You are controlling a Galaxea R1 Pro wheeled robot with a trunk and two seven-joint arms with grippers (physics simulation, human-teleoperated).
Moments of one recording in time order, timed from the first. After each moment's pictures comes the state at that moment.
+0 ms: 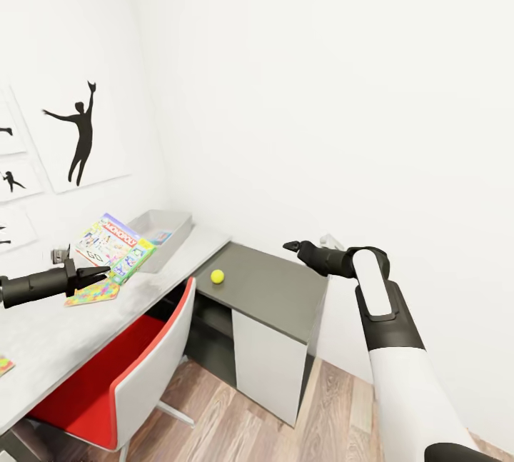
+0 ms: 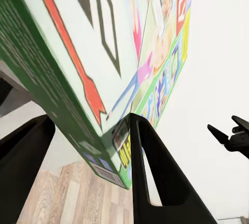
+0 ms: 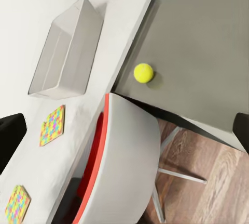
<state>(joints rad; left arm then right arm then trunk) -0.86 0.56 0.30 -0.64 0.24 1.02 -1.20 -0.78 0.13 -0.10 -1.26 -0.82 1.02 -0.29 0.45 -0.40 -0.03</state>
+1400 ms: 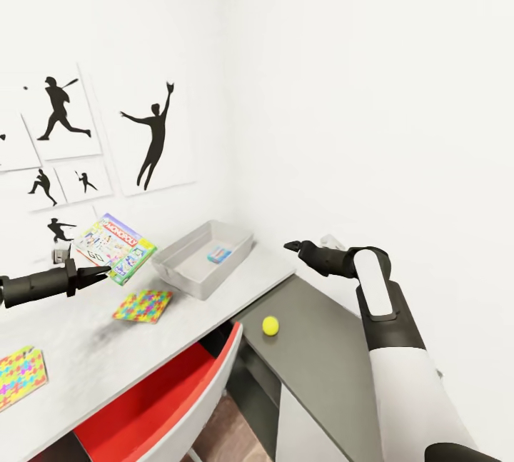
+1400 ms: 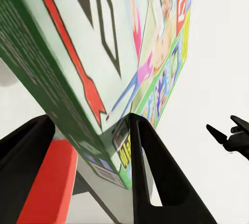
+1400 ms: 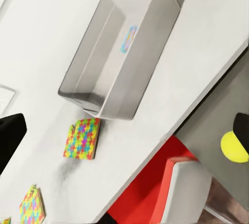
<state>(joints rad) -0.86 0.56 0.30 -0.64 0.24 1.03 -1.20 -0.78 0.13 -0.11 -1.26 -0.82 1.02 -0.29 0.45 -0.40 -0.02</state>
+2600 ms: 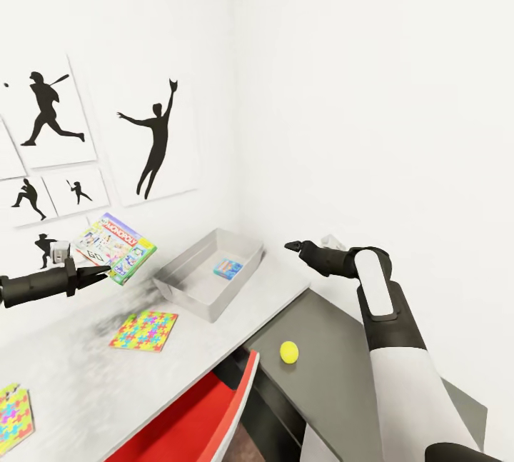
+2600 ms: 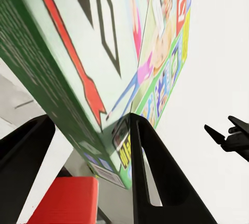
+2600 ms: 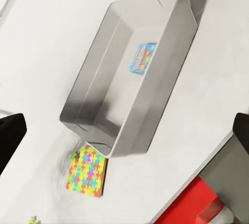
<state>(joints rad) -0.86 0.56 0.30 -0.64 0.24 1.03 -1.21 -0.78 0.12 -0.12 -1.26 -0.82 1.02 -0.29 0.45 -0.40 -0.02</state>
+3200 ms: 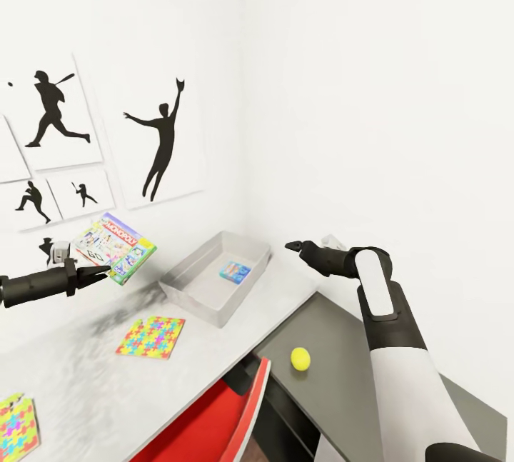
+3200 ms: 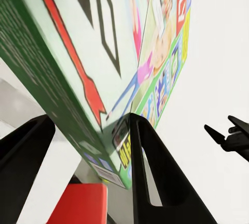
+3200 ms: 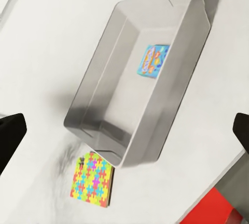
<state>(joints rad) -0.86 0.56 0.30 -0.64 0.24 1.03 -1.21 -0.78 0.12 -0.12 -1.26 -0.82 1.02 -0.29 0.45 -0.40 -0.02</state>
